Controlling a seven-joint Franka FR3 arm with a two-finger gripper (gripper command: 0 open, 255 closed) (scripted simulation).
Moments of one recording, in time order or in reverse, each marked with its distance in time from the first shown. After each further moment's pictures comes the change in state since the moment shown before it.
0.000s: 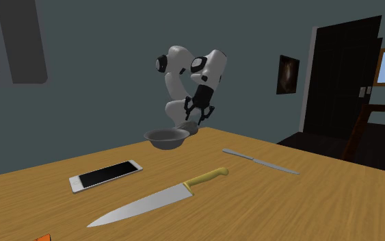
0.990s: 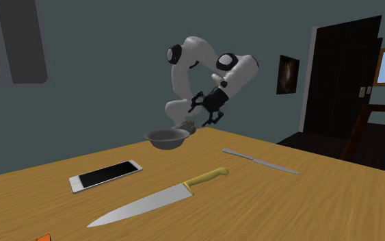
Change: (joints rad) arm -0.047 0.462 0.174 0.374 -0.027 -0.403 0.095
